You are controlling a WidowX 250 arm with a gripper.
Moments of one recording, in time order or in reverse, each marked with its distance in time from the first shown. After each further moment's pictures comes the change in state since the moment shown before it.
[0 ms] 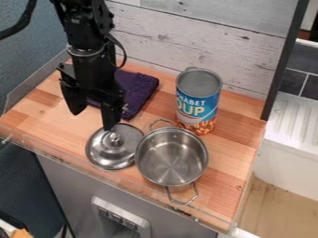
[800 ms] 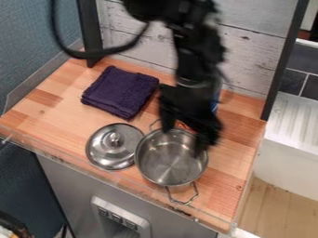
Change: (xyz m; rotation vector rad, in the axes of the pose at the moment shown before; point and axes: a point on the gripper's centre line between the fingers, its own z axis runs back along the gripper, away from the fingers) arm 0.038 -0.146 -0.009 -0.049 -0.064 -0.318
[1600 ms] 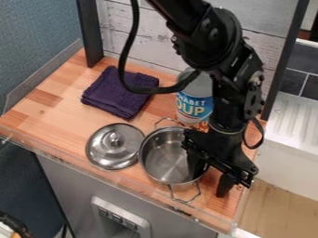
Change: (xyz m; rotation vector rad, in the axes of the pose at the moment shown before) arm -0.005 -0.035 -0.046 -0.050 0.114 0.146
